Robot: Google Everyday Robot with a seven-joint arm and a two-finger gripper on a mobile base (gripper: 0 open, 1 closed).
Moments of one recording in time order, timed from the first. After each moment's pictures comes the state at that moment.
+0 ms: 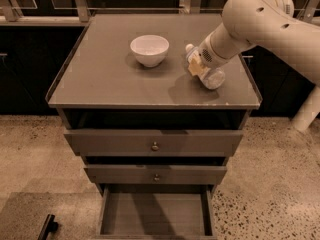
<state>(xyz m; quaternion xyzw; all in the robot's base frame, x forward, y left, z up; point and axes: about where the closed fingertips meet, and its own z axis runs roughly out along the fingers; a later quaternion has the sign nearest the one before) 0.691 -0.137 0.856 -0.30 0.90 0.04 0.32</state>
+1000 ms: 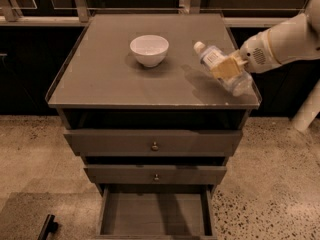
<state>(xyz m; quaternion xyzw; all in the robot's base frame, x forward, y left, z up) 0.607 -0.177 0.902 -0.34 0.84 0.21 0.35</state>
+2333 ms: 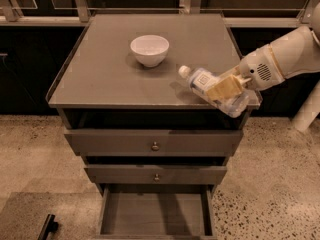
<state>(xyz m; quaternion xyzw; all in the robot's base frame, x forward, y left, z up) 0.536 -0.149 0.889 -0.40 0.82 0.30 0.28</state>
